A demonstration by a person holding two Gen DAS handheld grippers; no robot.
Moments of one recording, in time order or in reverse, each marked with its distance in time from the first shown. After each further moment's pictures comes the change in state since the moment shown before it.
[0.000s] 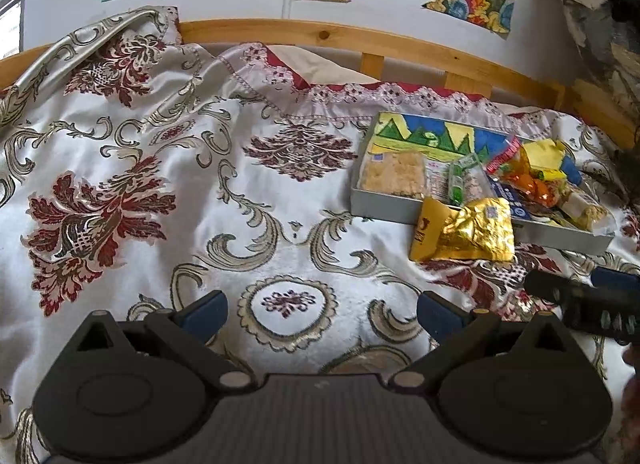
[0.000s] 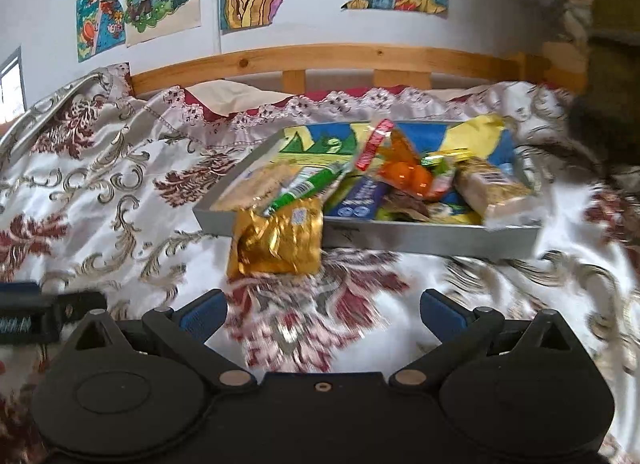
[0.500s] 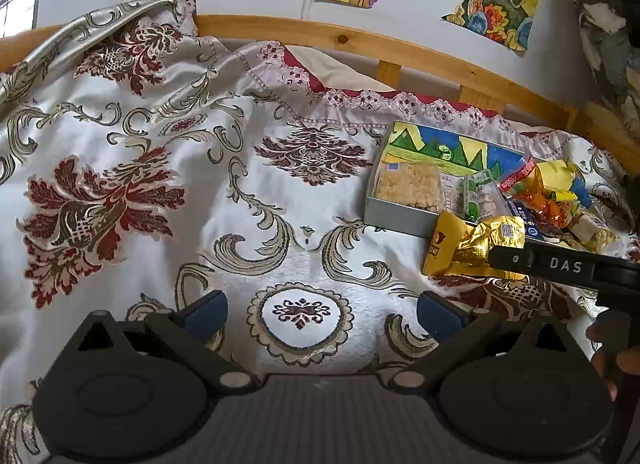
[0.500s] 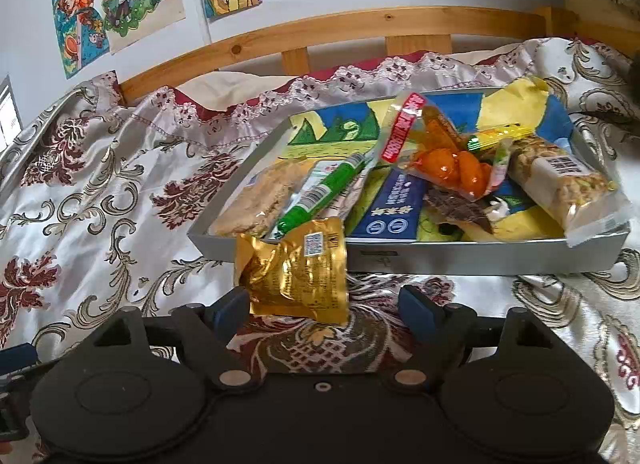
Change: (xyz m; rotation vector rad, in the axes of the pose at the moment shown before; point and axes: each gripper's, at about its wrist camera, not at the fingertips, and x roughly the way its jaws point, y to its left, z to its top) left arm 0.009 0.013 0.000 -0.069 -0.017 -0.012; right arm 0.065 -0.001 0.026 0.091 0.064 0.077
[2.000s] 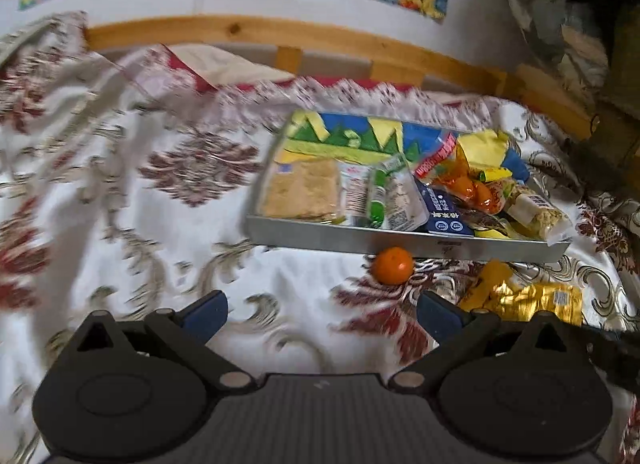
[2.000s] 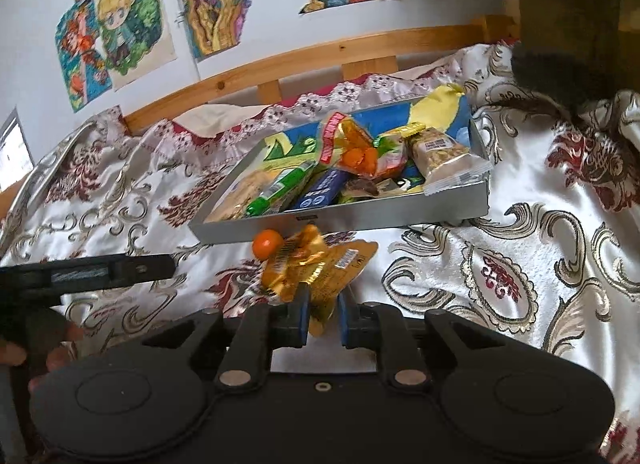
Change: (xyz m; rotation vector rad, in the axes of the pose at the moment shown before) left arm 0.048 -0.062 0.034 0.156 0.069 -0.195; right arm -0.103 -0.058 -0.044 0.082 -0.072 0.000
